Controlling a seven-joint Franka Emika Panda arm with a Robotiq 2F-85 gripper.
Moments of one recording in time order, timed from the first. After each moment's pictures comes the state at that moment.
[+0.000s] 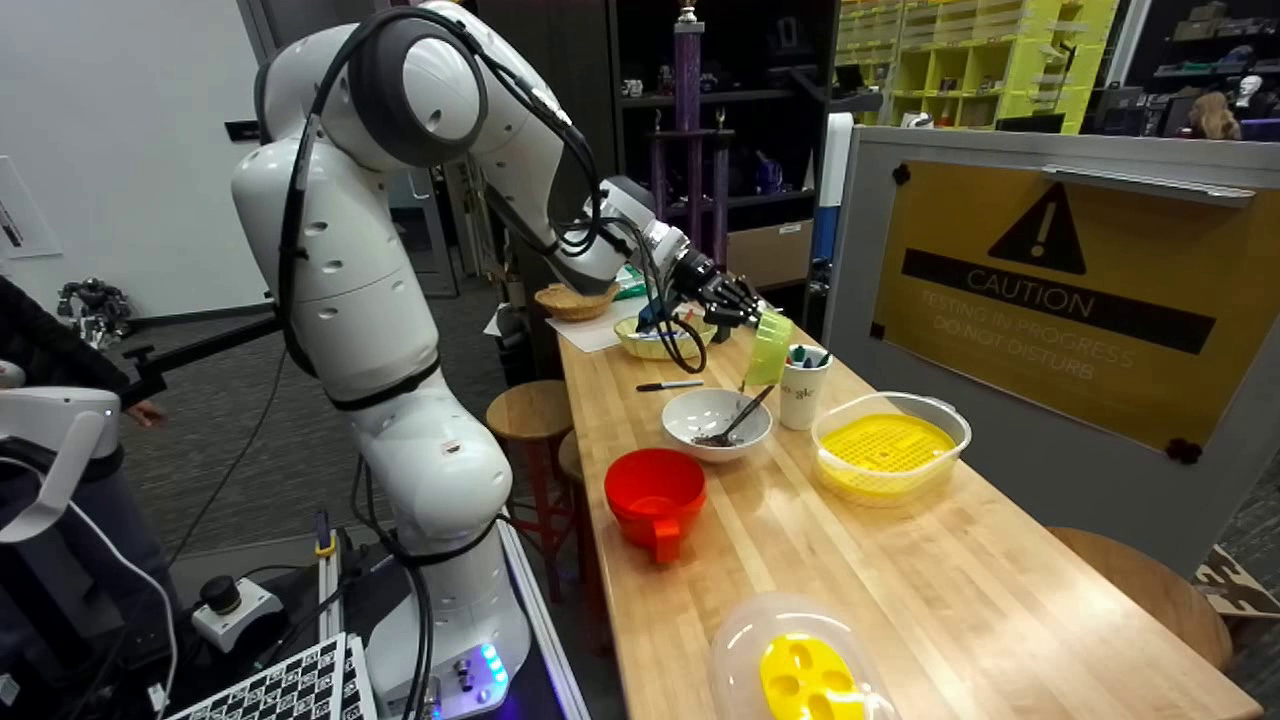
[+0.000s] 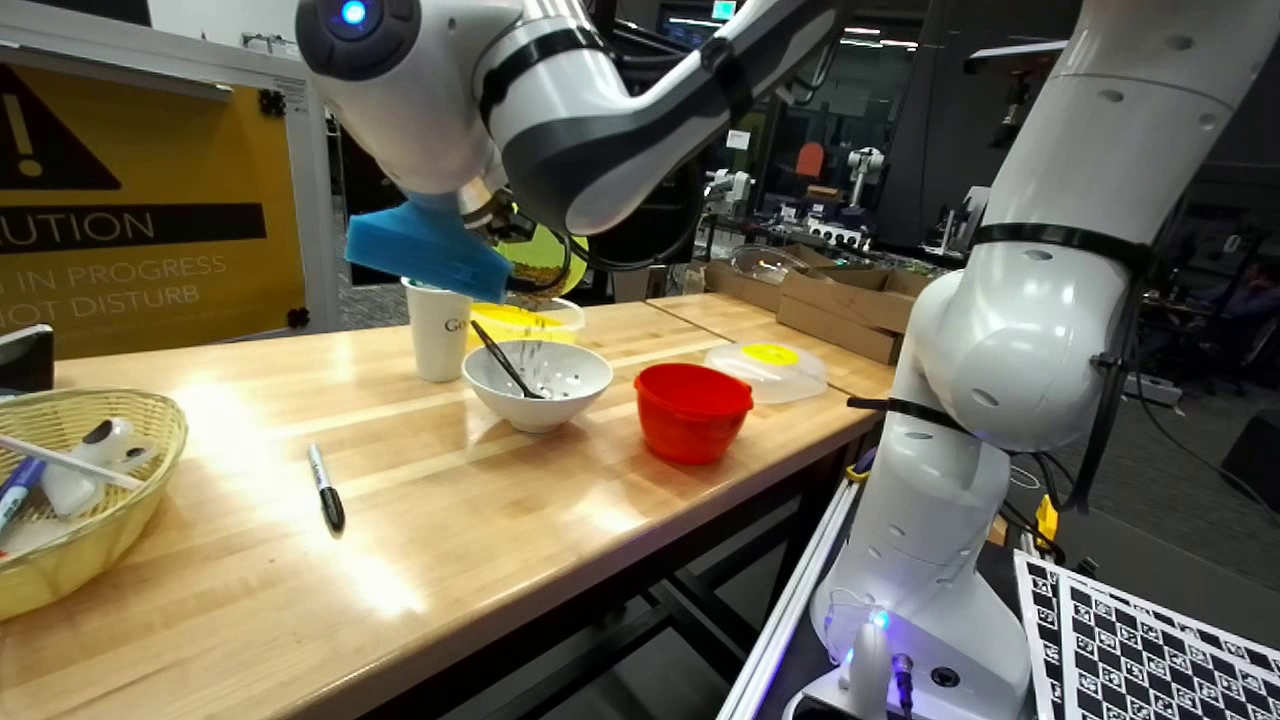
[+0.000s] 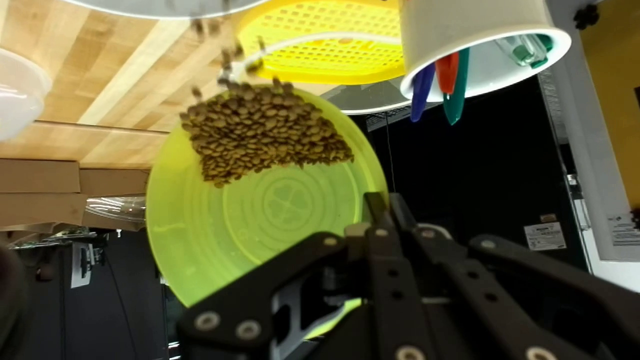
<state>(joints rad) 0.20 -0.14 0.32 -2.33 -1.16 1.91 2.31</state>
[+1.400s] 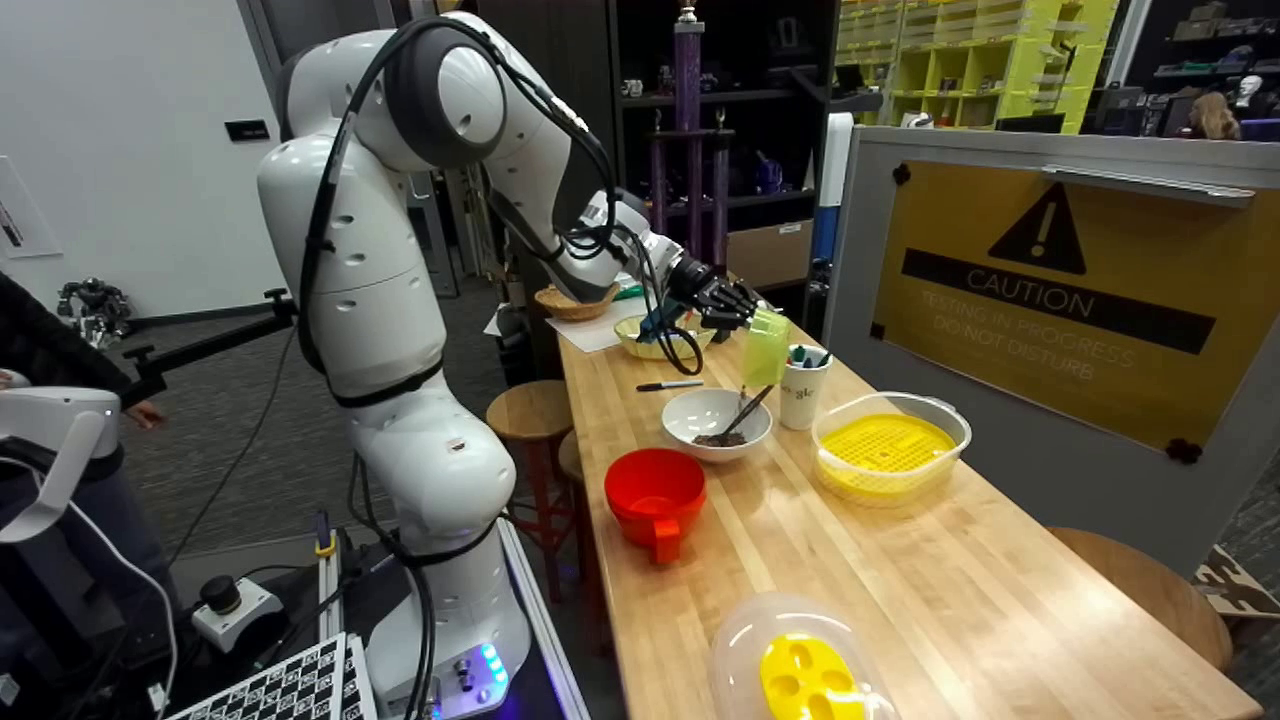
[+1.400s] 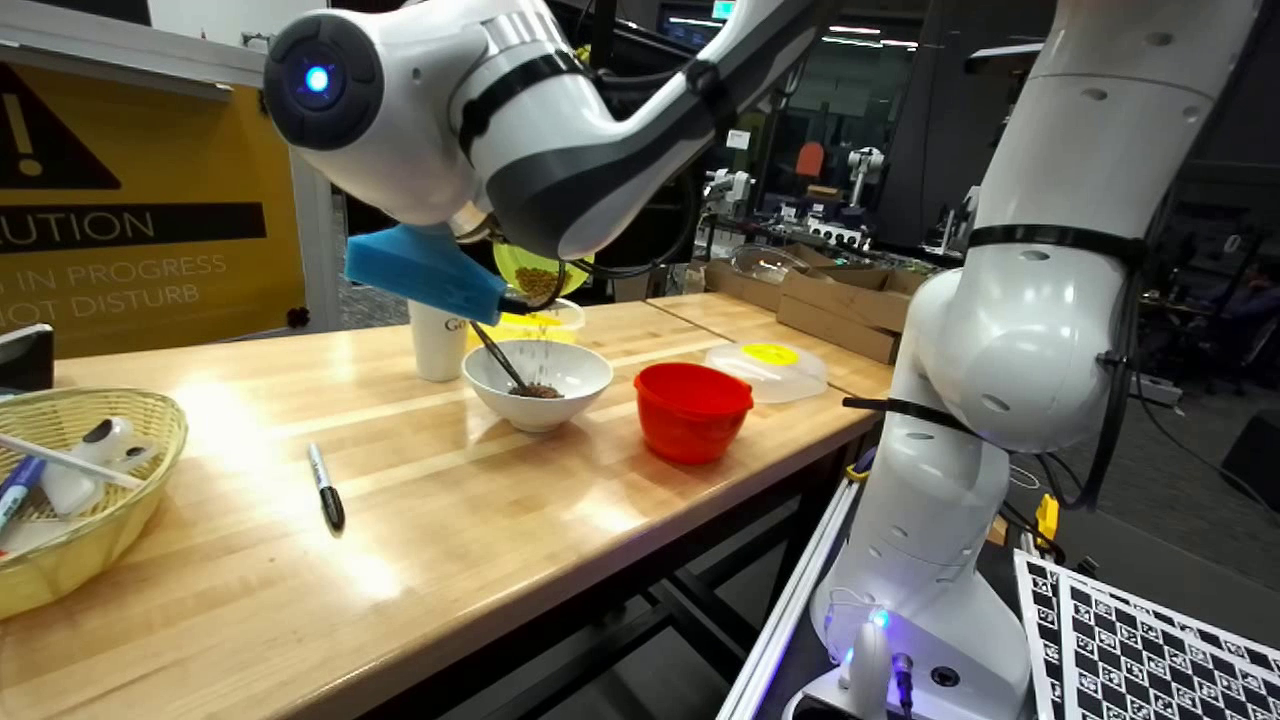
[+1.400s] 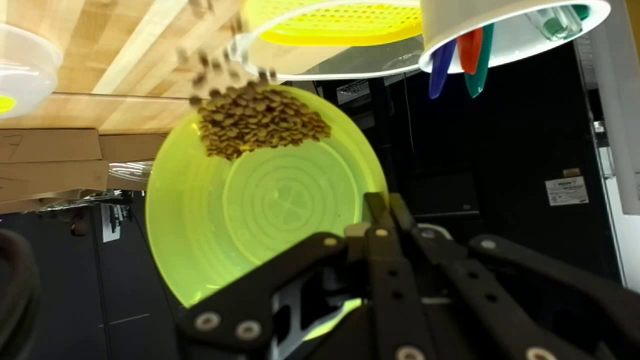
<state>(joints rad) 0.25 -0.08 0.32 -2.32 -1.22 1.76 2.43</state>
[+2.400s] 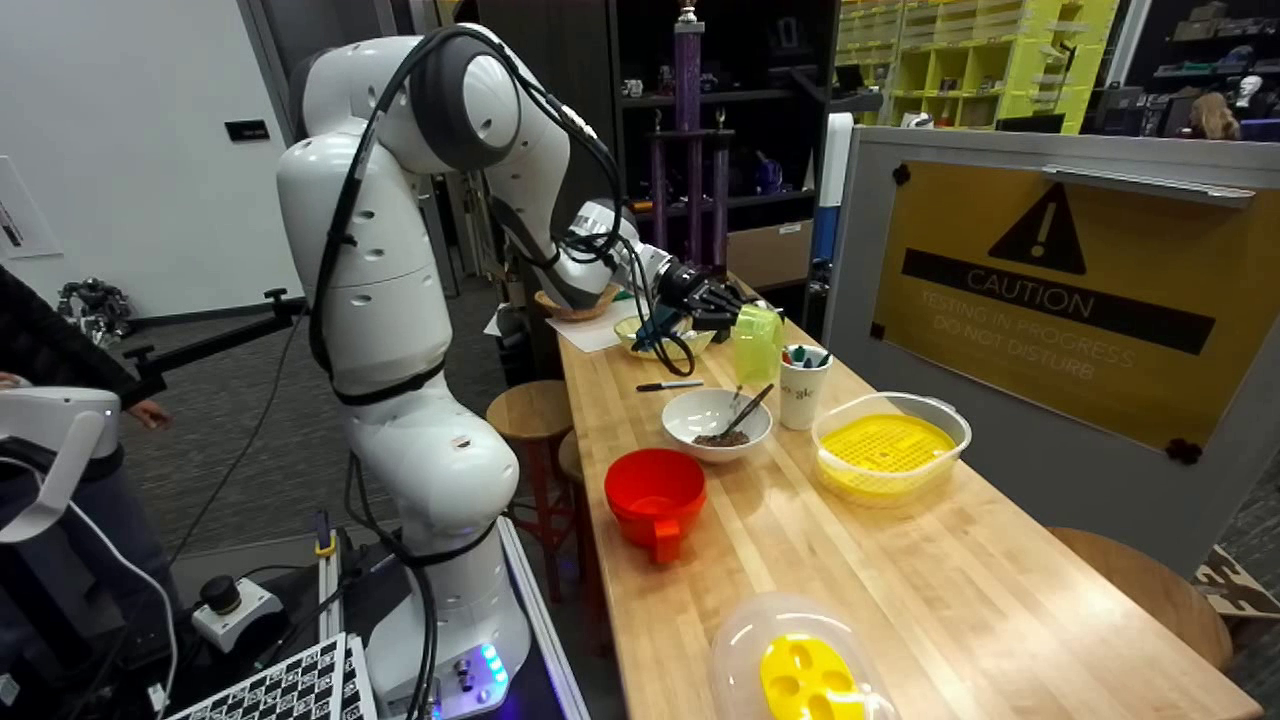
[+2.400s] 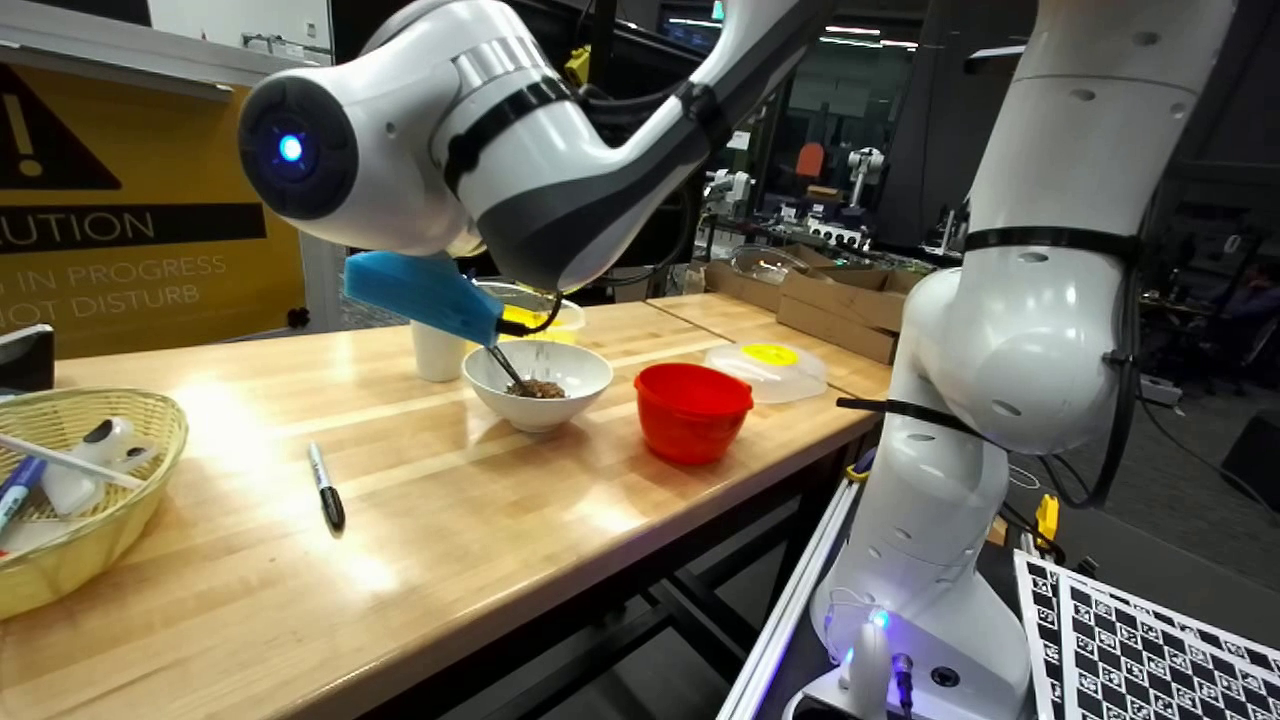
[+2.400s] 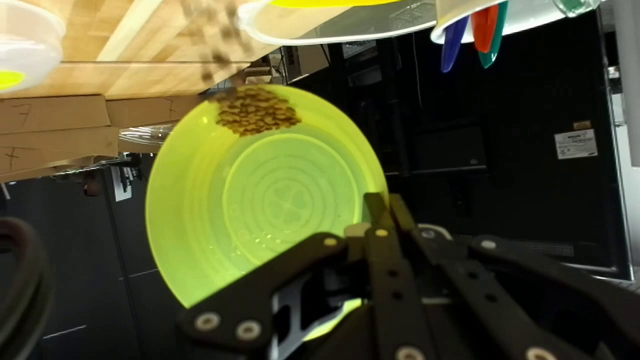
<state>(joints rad) 0.30 -0.03 0.34 -2.31 -1.27 1.61 2.52</state>
